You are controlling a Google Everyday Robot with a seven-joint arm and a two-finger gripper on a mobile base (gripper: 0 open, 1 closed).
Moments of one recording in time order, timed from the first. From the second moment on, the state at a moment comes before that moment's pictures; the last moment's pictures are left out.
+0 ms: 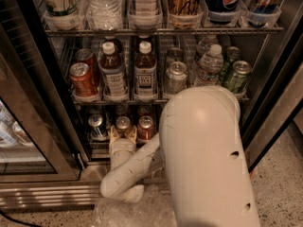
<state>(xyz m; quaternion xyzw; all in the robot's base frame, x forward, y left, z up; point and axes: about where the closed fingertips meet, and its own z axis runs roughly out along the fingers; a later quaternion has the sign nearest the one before) 0.642 0.112 0.581 0.03 0.77 0.10 0.63</state>
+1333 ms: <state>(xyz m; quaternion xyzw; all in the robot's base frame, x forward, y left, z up) 0.647 0.115 0.642 -0.02 0.74 0.14 0.66</state>
